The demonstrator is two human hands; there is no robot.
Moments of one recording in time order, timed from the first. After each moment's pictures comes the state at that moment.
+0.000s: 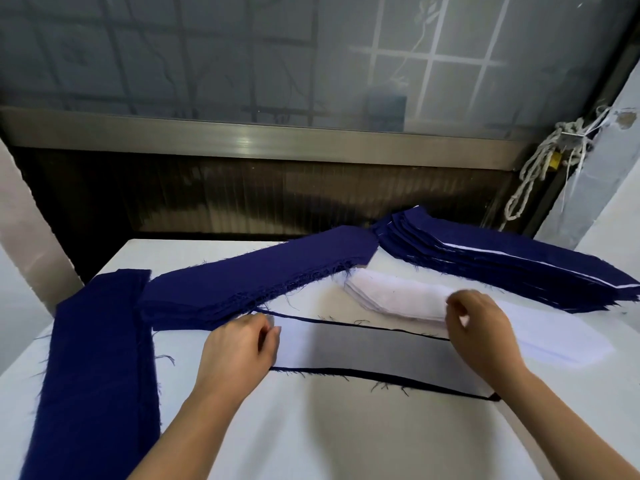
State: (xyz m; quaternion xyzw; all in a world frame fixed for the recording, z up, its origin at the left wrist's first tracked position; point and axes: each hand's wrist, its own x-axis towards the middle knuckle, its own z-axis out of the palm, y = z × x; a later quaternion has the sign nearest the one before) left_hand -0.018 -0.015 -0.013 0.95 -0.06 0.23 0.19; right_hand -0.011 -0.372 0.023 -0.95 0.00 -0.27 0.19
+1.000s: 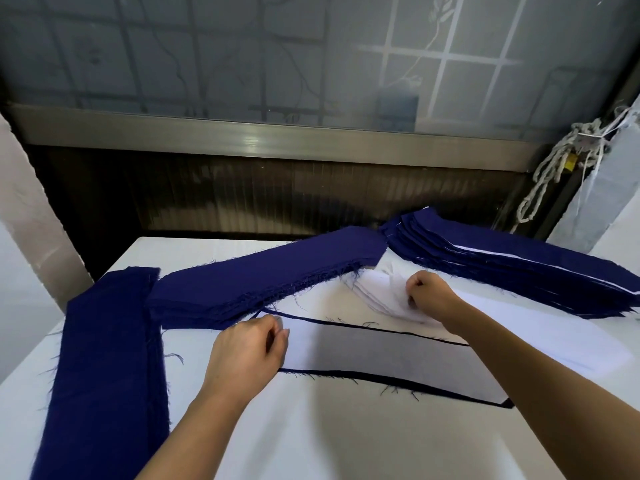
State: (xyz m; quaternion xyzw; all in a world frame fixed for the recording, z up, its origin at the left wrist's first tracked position) left_hand -0.018 -0.013 -0.016 0.95 -0.05 0.20 0.22; right_hand 0.078 -0.326 0.032 -0.91 0.09 0.01 0.41
